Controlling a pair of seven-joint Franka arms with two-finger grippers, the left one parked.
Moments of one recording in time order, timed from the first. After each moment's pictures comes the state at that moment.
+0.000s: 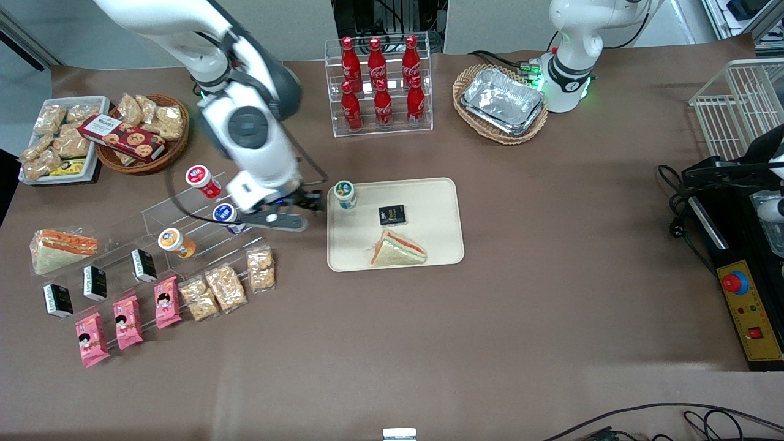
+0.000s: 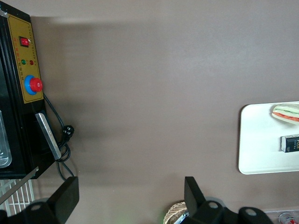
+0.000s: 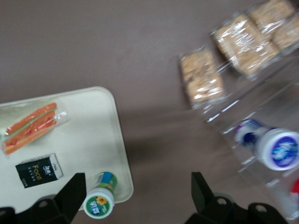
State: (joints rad) arm -0.25 0.19 0.81 -1.93 -0.16 2.00 0.78
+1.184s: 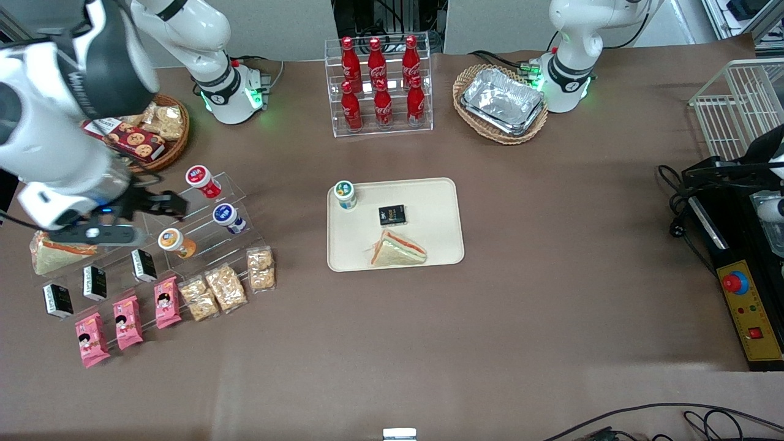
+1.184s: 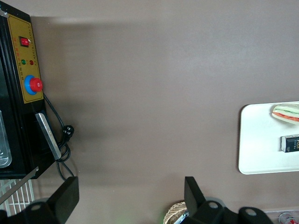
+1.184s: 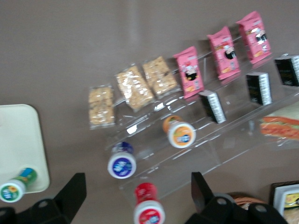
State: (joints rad) arm -0.36 0.07 0.53 -1.66 -0.13 1.64 0.21
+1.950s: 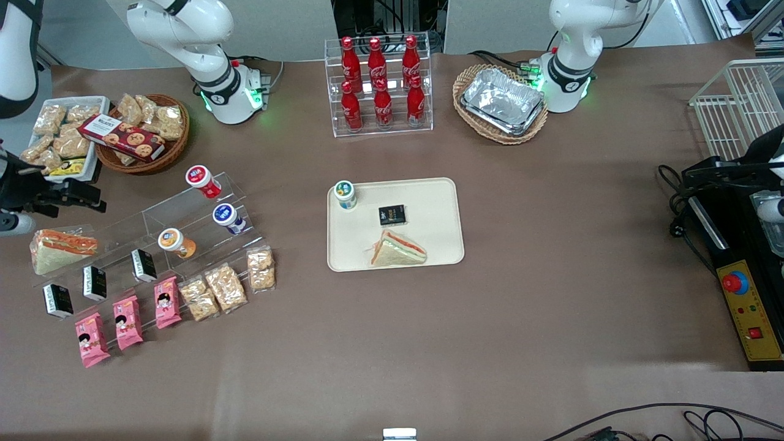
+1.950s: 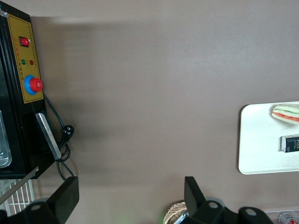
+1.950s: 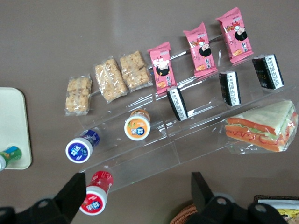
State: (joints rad) arm -0.03 -0.01 -0.10 -1.71 0.03 1.64 -0.18
